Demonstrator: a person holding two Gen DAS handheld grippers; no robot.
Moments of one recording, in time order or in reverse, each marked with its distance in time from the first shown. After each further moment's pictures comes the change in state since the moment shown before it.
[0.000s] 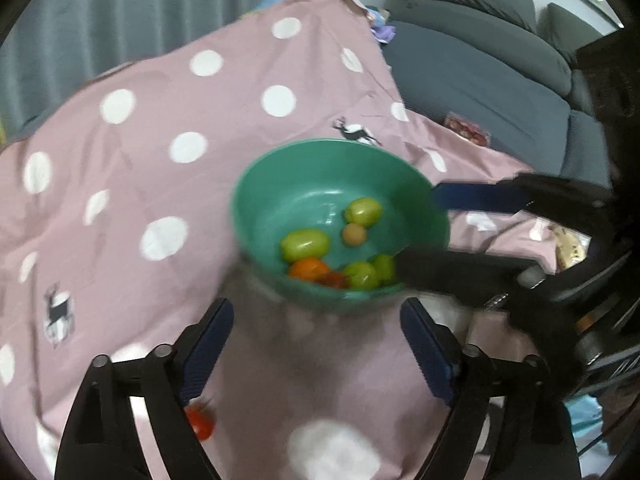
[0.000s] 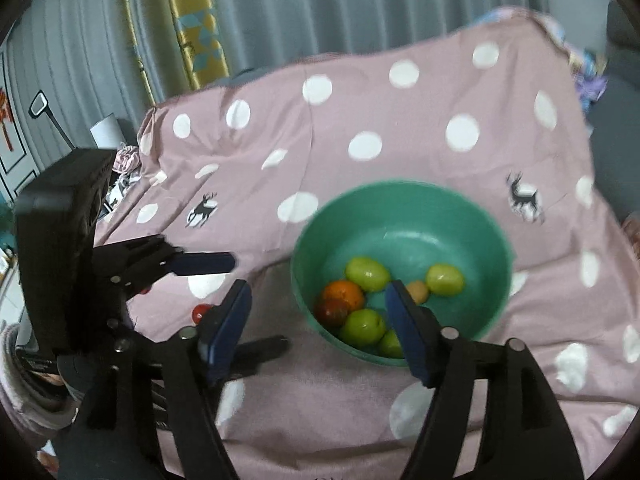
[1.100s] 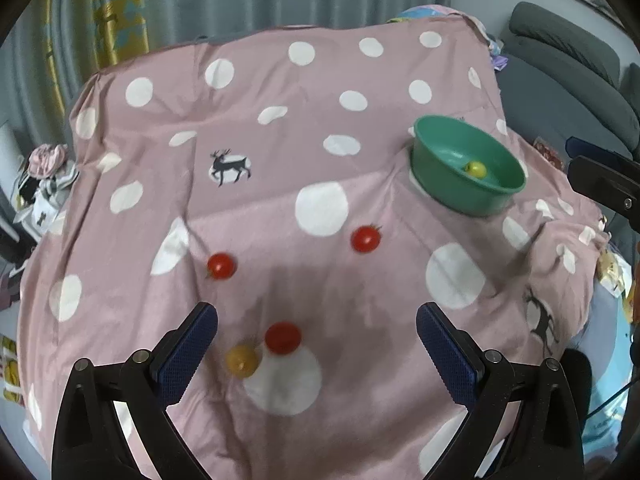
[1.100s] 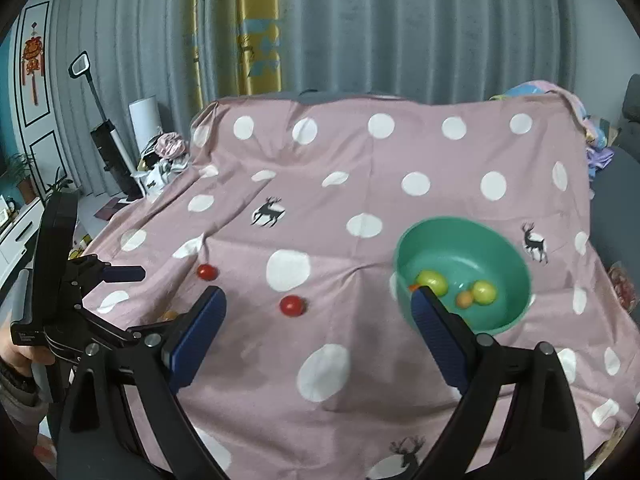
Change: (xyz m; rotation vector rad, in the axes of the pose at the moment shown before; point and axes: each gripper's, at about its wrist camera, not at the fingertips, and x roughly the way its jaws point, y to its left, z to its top) left arm -0.127 0.074 -0.142 -0.284 0.024 0.265; right arm -0.055 0.114 -0.025 -0.148 -0.057 -0.003
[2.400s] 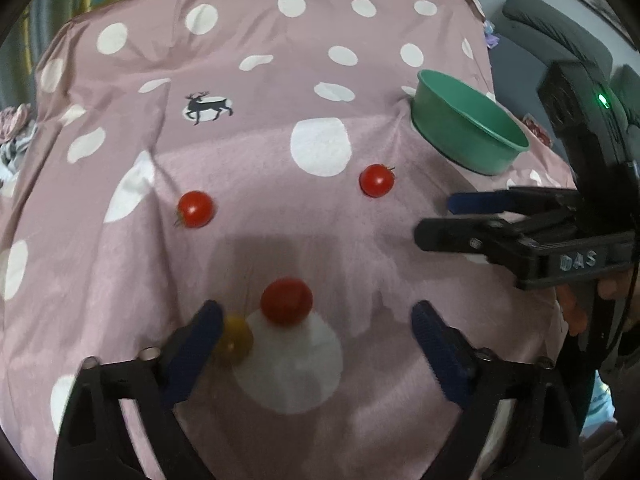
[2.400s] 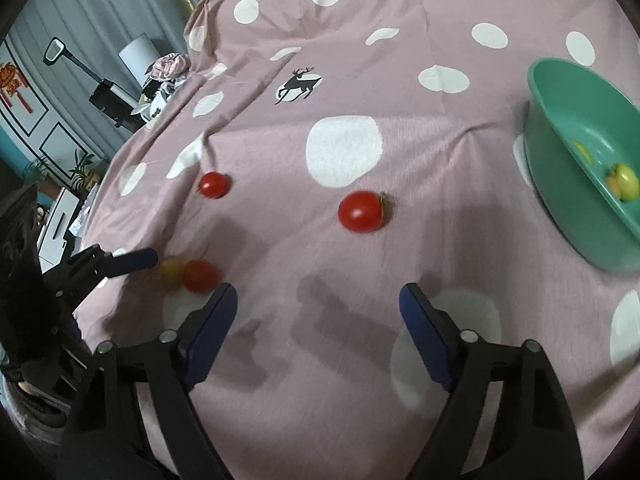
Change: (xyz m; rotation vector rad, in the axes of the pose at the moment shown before) left arm 0.057 0.028 -0.026 0.000 0.106 -0.145; right arm 0.162 0.020 -0.045 0.158 0.391 0.207
